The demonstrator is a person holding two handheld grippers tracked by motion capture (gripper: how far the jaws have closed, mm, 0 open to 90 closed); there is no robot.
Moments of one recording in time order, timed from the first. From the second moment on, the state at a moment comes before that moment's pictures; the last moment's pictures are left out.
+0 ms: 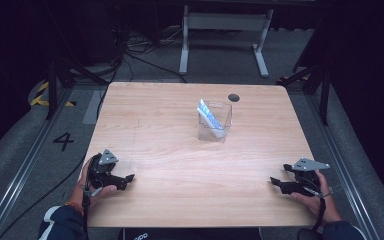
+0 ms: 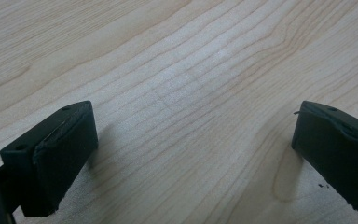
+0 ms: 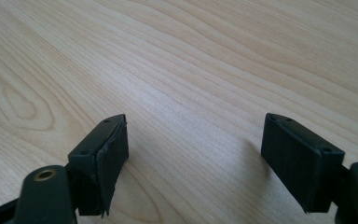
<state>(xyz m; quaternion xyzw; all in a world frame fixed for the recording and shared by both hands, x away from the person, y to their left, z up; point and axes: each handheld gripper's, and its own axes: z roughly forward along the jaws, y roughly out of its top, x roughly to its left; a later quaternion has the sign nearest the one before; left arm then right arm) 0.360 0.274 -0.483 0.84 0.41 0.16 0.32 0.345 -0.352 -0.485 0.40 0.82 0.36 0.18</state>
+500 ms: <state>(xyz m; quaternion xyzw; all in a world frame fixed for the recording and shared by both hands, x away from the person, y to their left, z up) 0.359 0.274 -0.482 0.84 0.41 0.16 0.31 0.345 -0.355 -0.486 0.41 0.82 0.37 0.18</state>
